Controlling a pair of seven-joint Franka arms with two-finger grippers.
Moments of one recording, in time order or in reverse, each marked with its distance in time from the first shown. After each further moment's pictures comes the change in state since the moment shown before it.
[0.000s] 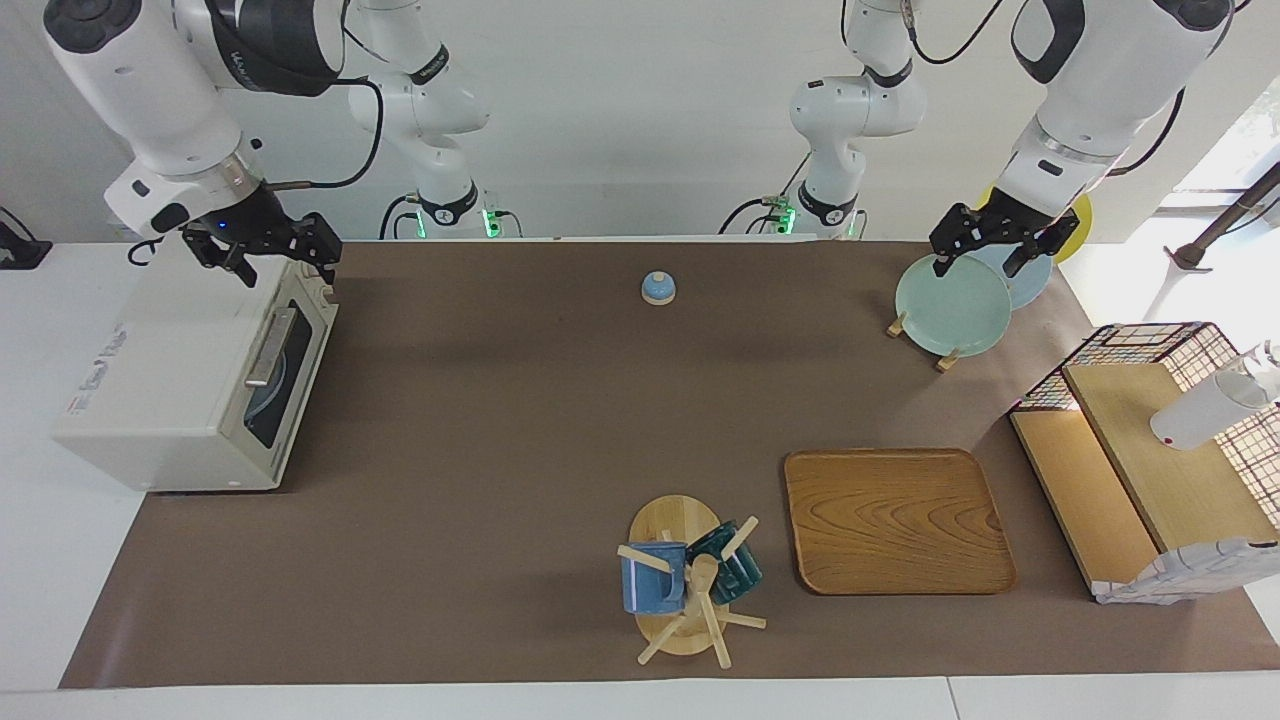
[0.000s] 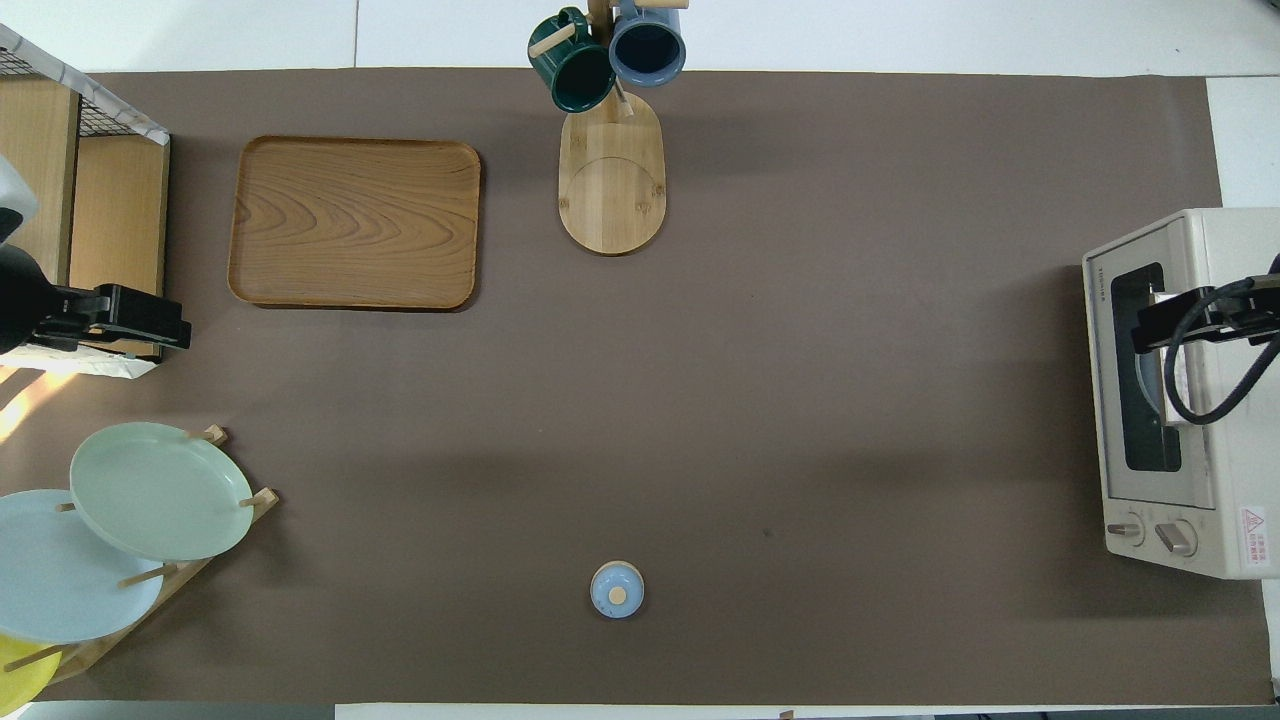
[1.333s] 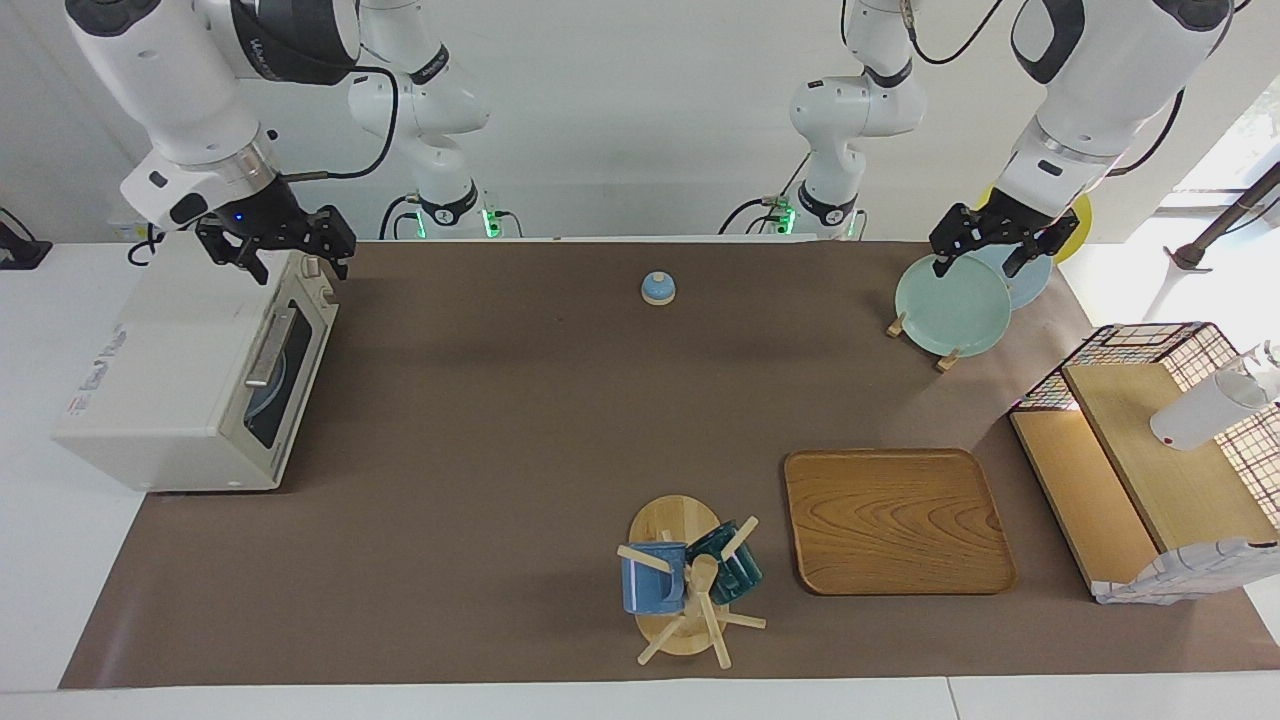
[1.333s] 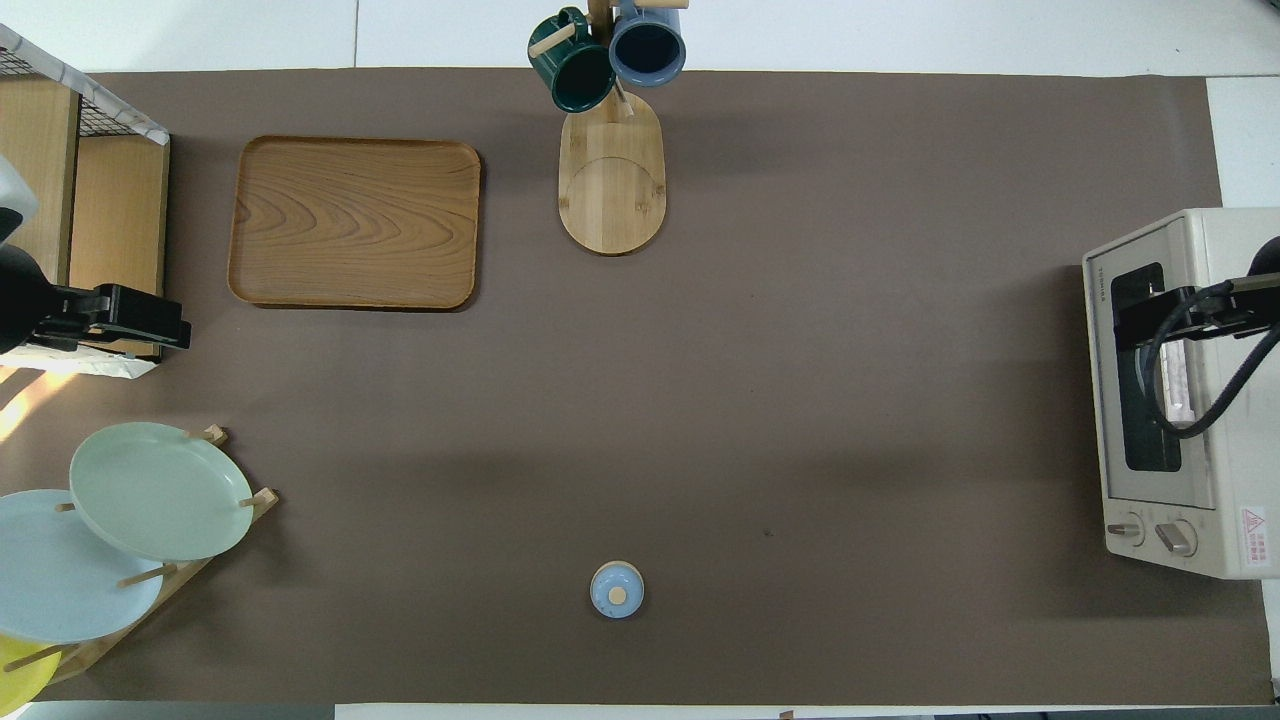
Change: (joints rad) left arm 0.000 0.000 0.000 0.000 0.000 0.000 0.000; right arm 0.010 -0.009 0.029 0.009 0.000 0.002 0.000
